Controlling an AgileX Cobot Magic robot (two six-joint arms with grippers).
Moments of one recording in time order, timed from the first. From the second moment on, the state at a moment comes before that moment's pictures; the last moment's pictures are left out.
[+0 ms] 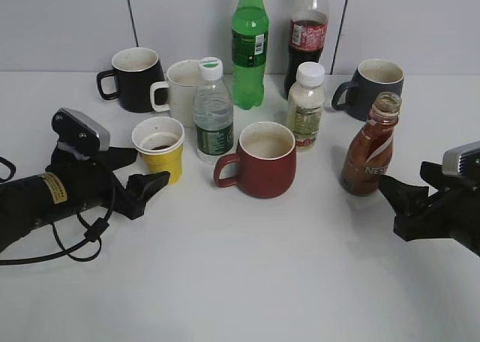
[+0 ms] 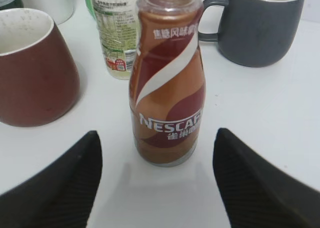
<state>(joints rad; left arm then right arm) -0.26 2.06 -0.58 0.47 -1.02 -0.07 0.18 1.77 -0.16 -0.16 -1.21 -0.02</state>
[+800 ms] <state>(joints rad) -0.26 2.18 -0.72 0.52 -1.06 -0.10 0.19 1.77 -0.16 -0.13 -1.21 -0.06</state>
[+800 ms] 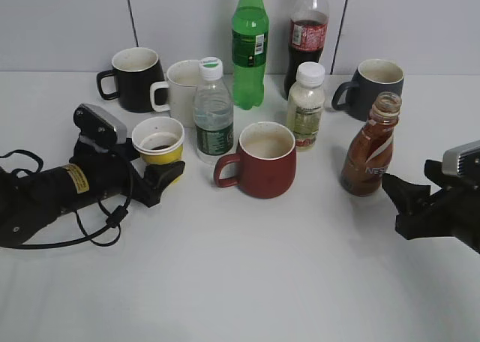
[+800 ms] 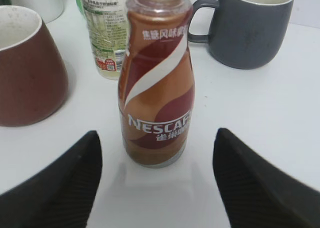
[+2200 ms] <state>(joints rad) -0.26 2.30 -0.81 0.53 -1.19 -0.10 0.19 1.77 -0.16 -0.13 -1.21 -0.06</state>
